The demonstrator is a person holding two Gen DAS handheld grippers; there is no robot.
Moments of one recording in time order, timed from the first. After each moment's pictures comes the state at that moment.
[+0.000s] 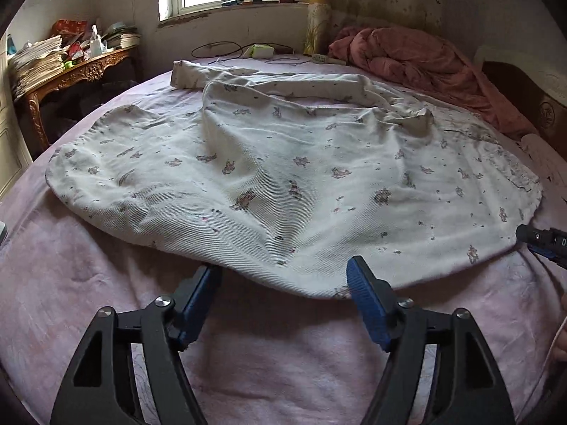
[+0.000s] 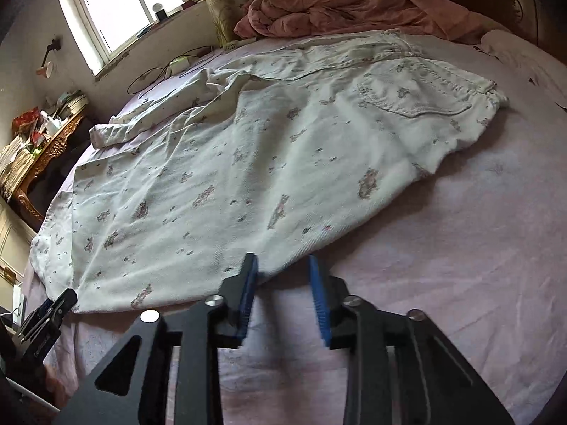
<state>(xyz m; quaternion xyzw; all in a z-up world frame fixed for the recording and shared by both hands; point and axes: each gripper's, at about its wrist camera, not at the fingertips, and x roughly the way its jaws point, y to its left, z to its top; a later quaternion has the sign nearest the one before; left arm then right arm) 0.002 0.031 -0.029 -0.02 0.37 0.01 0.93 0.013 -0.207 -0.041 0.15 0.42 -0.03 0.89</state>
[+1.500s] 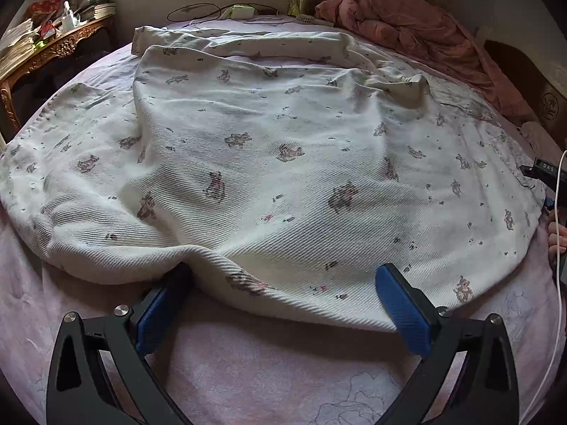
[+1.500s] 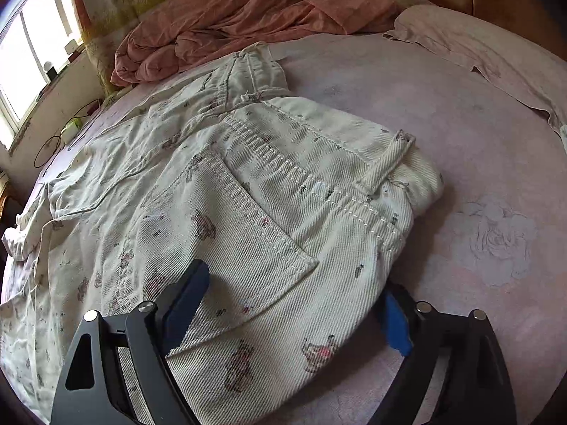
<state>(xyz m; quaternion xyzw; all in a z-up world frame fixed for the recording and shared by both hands) 0.062 -0.008 -0.050 -0.04 0.45 -0.01 0.89 0.155 -0.406 -0.059 0.20 0.42 -0.16 0.87</state>
